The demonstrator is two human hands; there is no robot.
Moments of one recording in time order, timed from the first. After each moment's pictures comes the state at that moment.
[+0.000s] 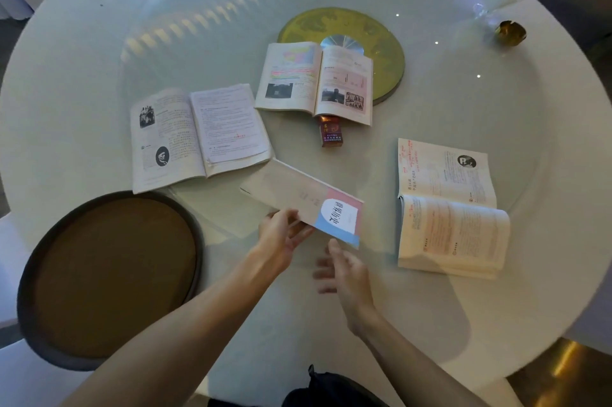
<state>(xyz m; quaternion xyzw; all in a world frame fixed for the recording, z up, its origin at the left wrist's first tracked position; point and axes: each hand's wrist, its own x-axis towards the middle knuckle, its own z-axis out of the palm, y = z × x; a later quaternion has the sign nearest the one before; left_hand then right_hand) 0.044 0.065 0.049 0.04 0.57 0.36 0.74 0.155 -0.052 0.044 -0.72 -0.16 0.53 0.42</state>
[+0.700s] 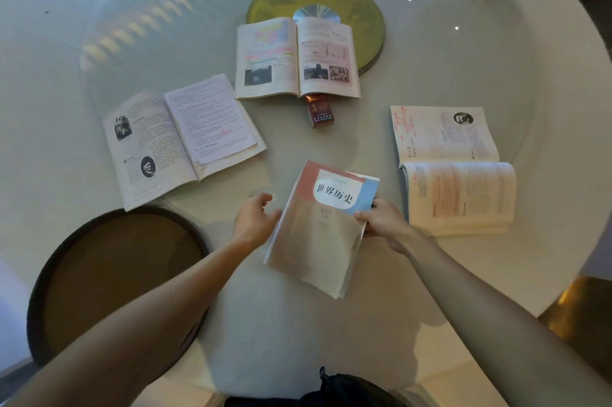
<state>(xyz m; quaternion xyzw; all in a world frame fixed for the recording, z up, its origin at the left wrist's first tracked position) -0.023 0.105 -0.004 0.62 0.66 0.05 0.42 0.240 0.014 0.000 -0.76 -0.17 0.56 0.29</state>
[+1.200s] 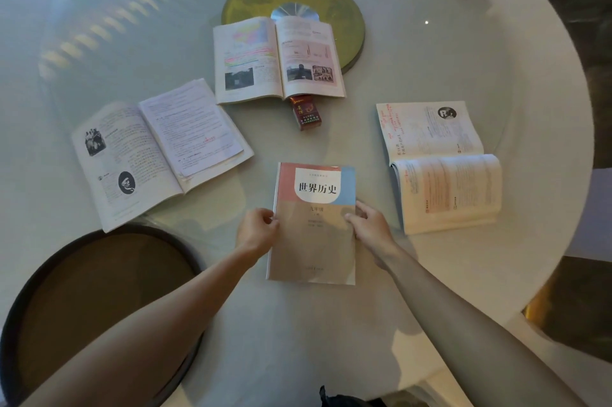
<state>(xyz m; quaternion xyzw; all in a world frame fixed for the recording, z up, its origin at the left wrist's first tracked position) -0.009 0.110 -0.030 0.60 0.64 0.04 0.47 0.208 0.005 -0.013 -0.79 -0.19 0.48 0.34</state>
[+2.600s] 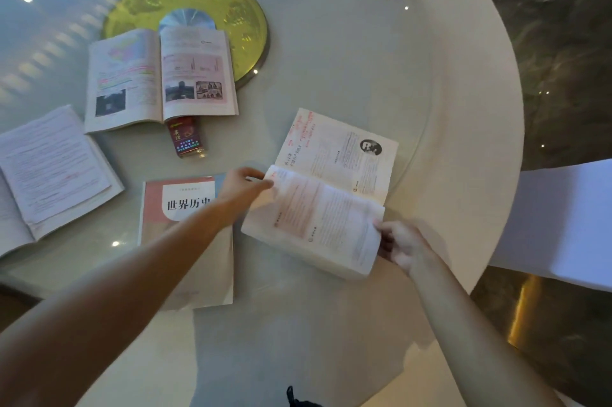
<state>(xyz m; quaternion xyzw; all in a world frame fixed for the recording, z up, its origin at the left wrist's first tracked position) 0.268 0.147 0.005 0.55 0.62 0.05 0.56 0.505 -0.075 -0.002 -0.73 0.13 0.54 0.41</state>
